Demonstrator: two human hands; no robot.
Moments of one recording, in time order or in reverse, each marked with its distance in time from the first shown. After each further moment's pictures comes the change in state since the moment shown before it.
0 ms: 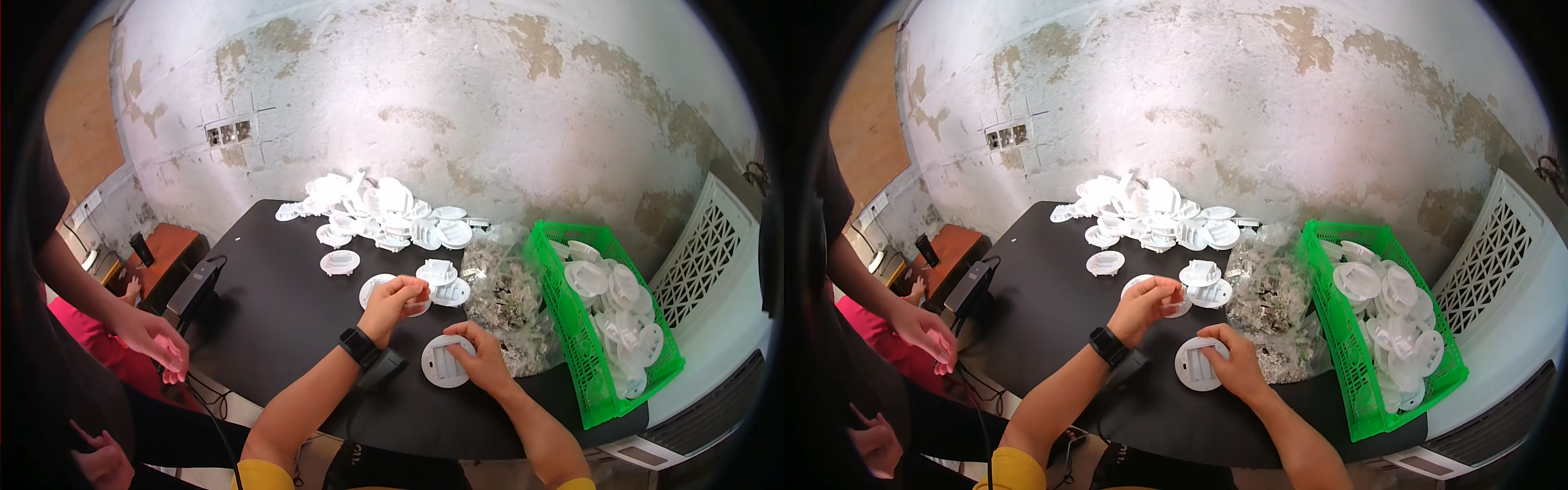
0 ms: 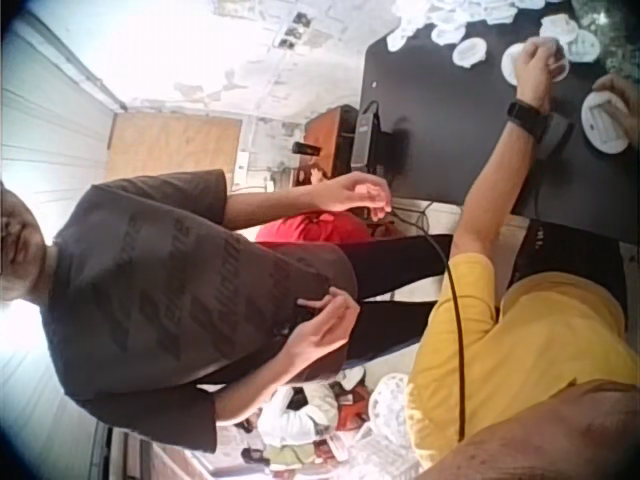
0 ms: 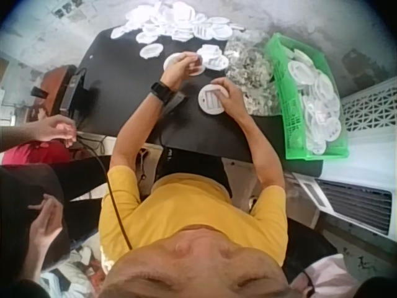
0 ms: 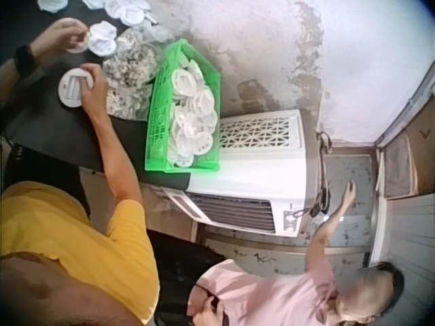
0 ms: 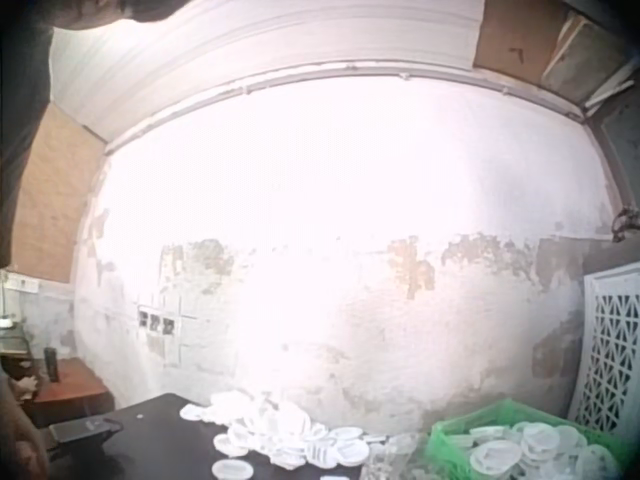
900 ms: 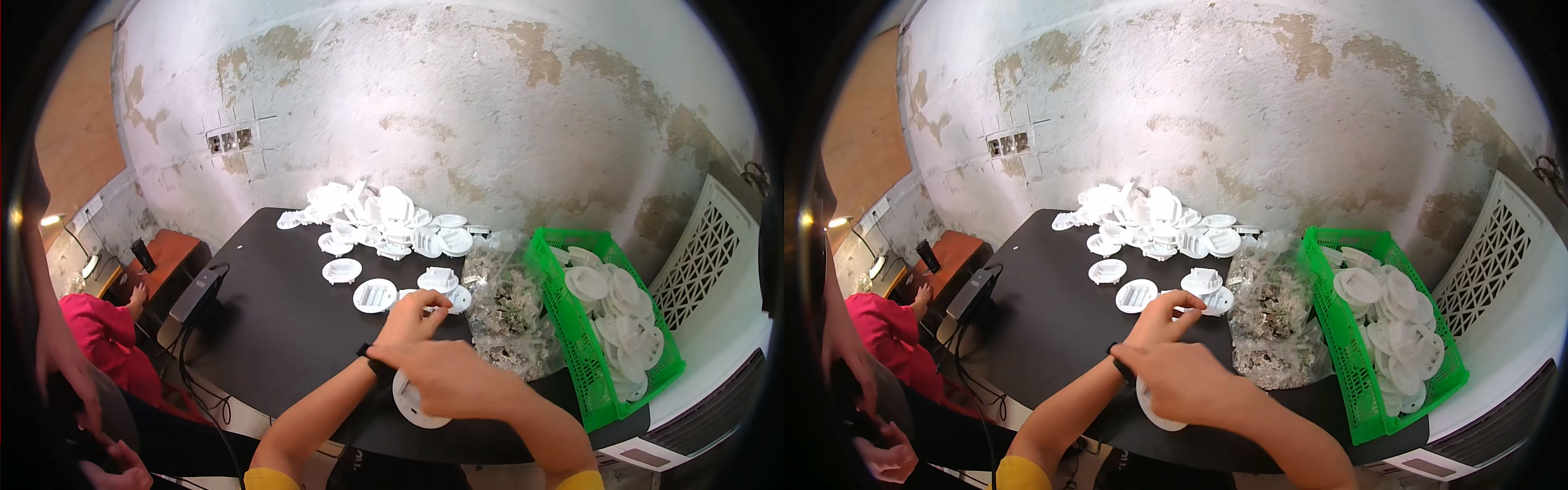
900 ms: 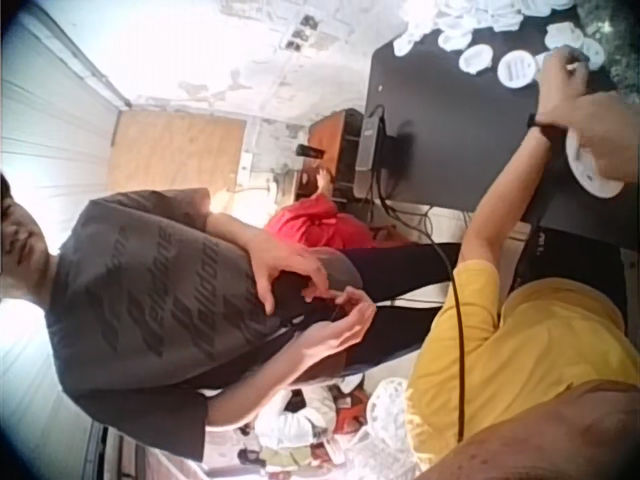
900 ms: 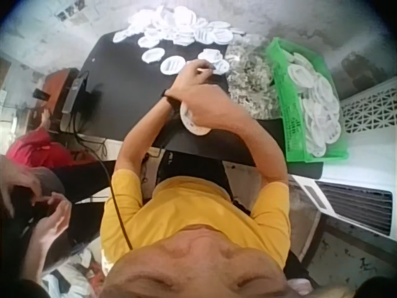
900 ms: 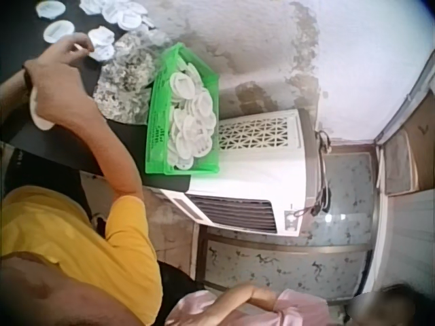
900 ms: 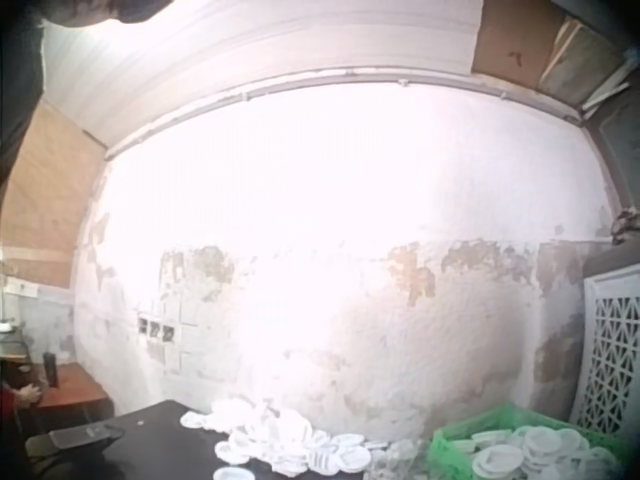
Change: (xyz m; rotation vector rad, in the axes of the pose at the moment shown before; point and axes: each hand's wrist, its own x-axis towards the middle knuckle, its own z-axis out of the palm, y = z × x) left_hand -0.008 0.004 0.030 0.766 -0.012 0.298; right_hand 0.022 -0.167 0.017 -0.713 -0.719 -0.152
